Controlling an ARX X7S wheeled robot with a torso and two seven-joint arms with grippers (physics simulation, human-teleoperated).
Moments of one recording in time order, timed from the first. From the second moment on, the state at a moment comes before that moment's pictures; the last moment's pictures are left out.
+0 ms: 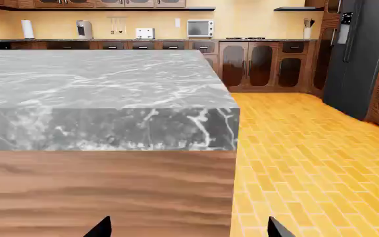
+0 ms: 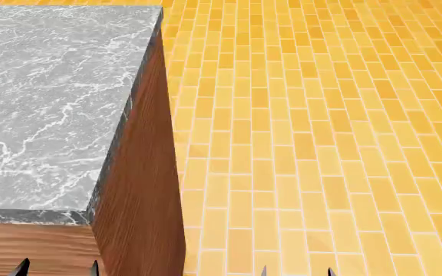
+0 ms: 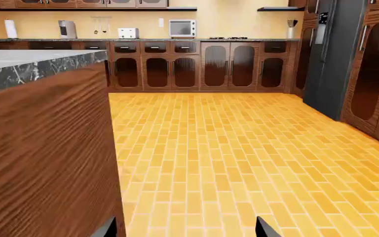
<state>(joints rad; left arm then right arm) 0.00 0.00 0.00 0.00 0.00 0.00 0.00 0.00 0.00 0.00 0.00 0.00 0.00 0.00</state>
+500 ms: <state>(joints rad) 0.01 -0.06 0.06 0.01 -0.03 0.01 -0.04 0.00 0.05 -0.06 -0.01 0.04 0.00 0.08</state>
